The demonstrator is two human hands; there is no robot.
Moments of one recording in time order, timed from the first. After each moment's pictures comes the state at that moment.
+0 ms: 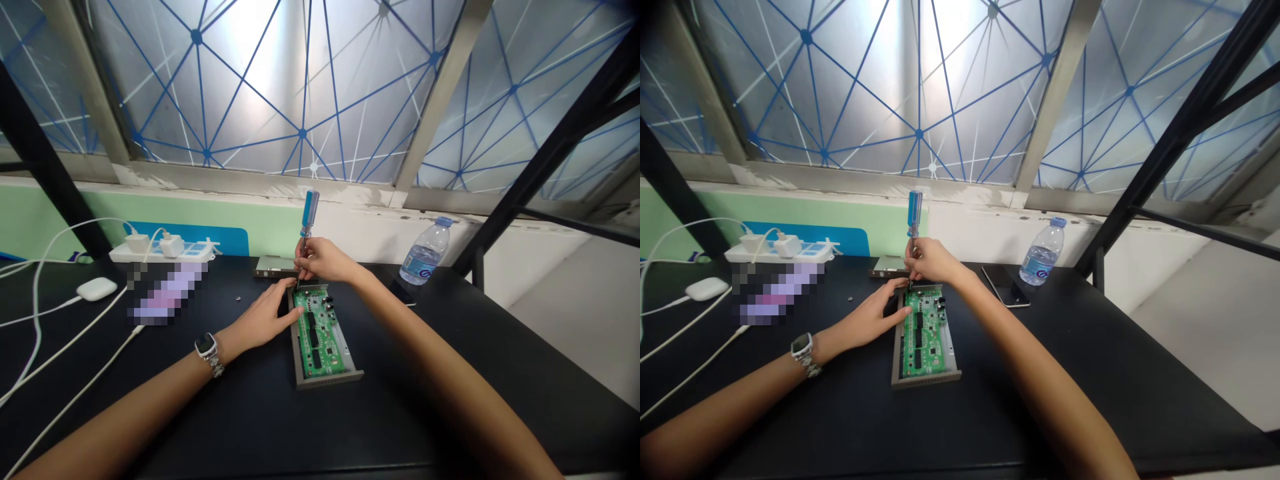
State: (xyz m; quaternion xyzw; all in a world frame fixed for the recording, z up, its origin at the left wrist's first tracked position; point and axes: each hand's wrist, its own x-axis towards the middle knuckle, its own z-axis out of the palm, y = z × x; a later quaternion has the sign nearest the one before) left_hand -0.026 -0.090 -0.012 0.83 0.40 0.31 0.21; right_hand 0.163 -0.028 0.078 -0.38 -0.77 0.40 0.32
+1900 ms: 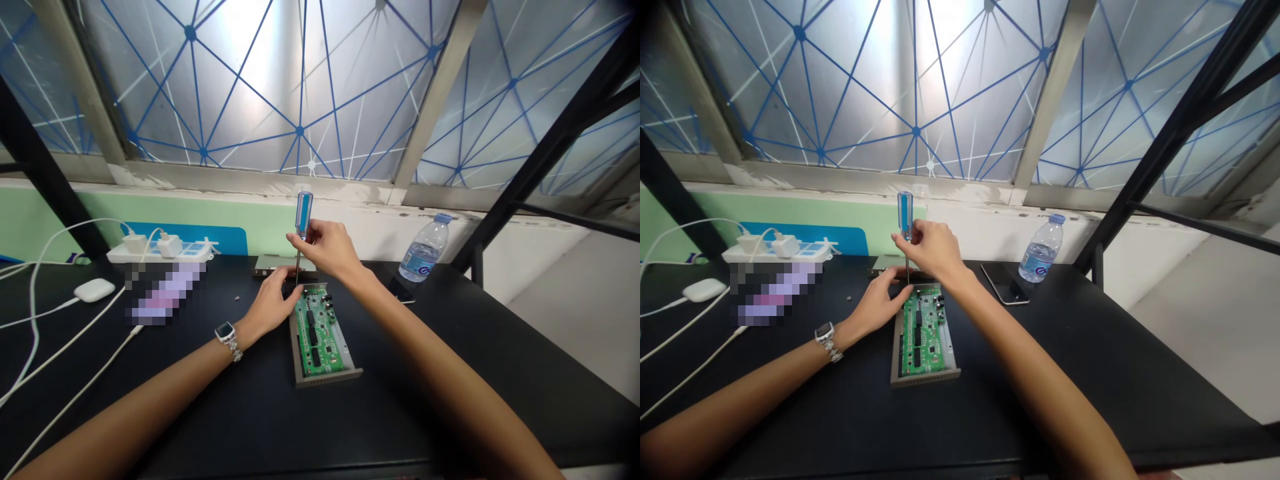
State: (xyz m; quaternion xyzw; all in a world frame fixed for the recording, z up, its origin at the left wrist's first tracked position) left_hand 0.002 -0.080 -0.003 0.76 0.41 0.45 0.20; right_hand 0.157 -0.053 0.105 -0.49 -0.77 0.03 0.42
